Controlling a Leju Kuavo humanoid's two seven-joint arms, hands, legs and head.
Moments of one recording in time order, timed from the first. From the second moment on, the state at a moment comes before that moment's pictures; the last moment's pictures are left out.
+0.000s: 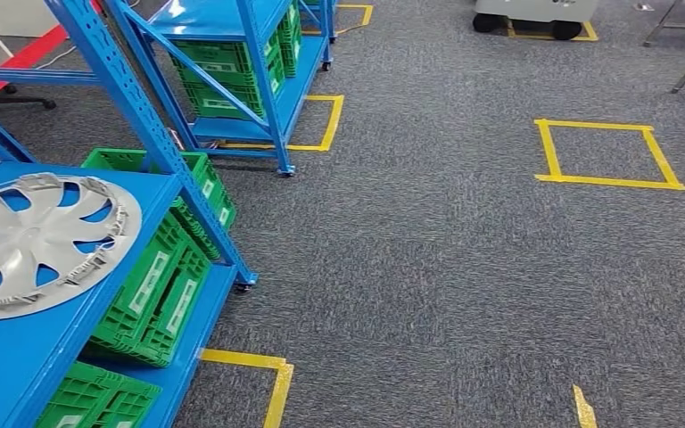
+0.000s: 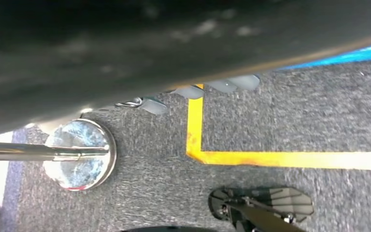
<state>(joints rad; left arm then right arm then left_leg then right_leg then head) 0.04 -0.19 0.95 -0.34 -0.88 0.08 -0.19 0.17 0.35 -0.86 -0.79 0.45 0.02 -0.09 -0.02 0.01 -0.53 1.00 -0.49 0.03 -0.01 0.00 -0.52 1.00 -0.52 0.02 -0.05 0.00</state>
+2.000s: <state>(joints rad) 0.04 -0.19 0.99 -0.34 -0.94 0.08 -0.19 0.16 0.35 -0.90 -0.77 0.51 0.02 -0.11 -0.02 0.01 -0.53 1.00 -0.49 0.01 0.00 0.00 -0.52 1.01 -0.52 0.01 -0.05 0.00</state>
